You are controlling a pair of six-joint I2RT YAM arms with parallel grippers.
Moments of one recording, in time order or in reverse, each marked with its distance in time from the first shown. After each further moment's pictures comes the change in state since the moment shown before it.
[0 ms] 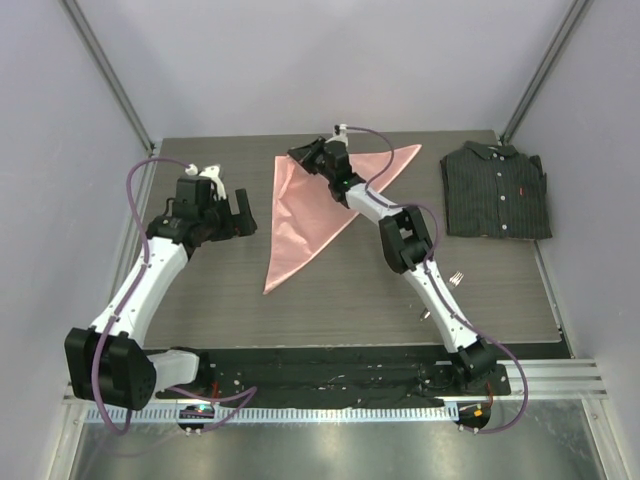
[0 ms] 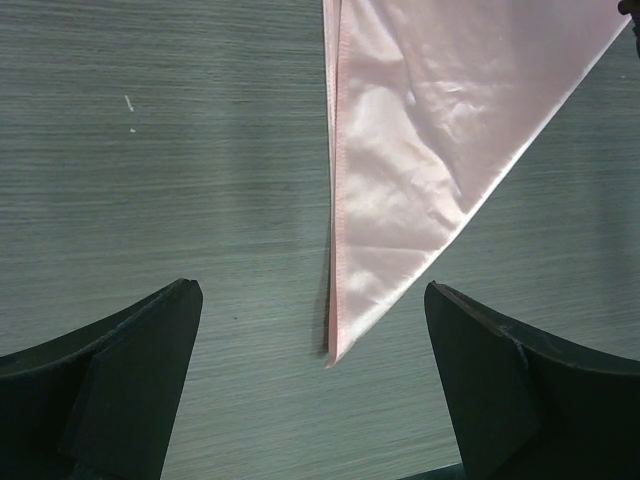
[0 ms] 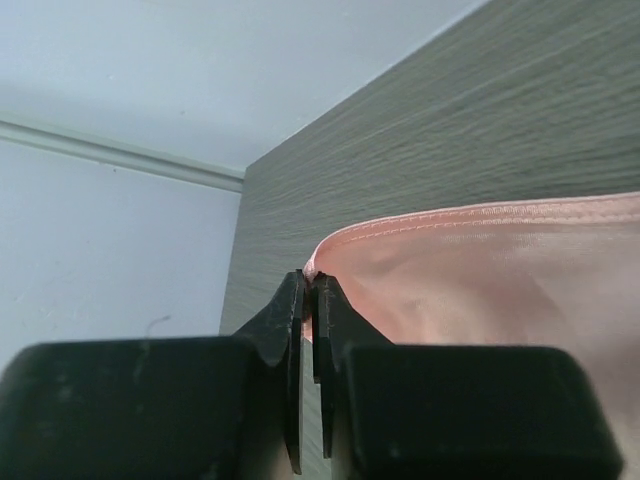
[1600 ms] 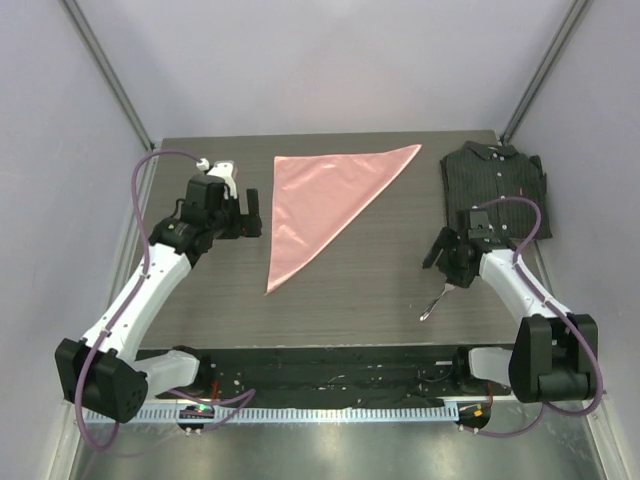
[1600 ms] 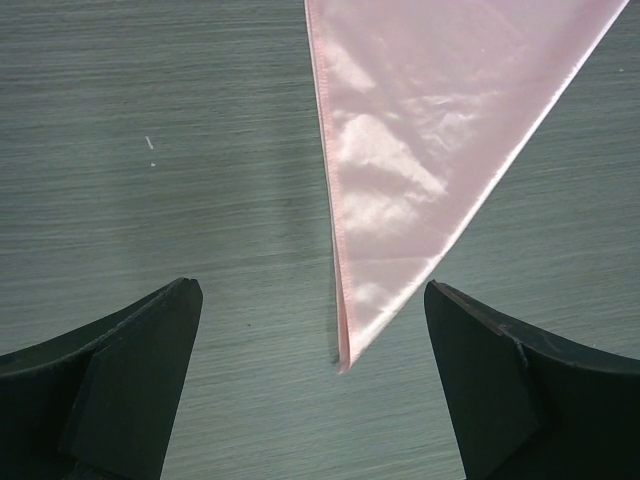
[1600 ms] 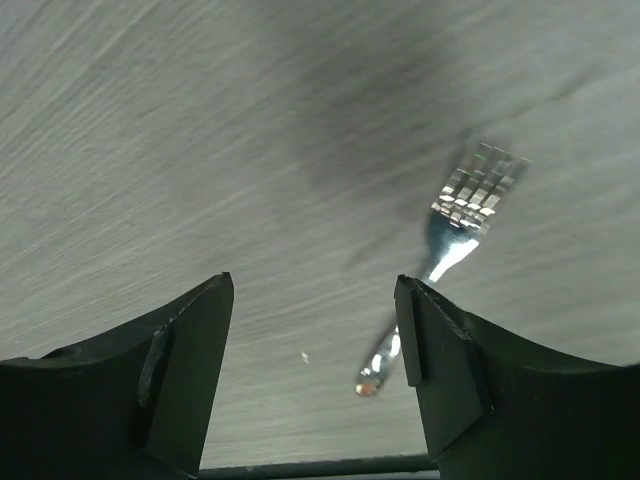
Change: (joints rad) left arm -0.143 -0.052 0.043 -0.024 -0.166 0.047; right arm -0.453 -1.595 -1.691 -0.913 0.084 -0.496
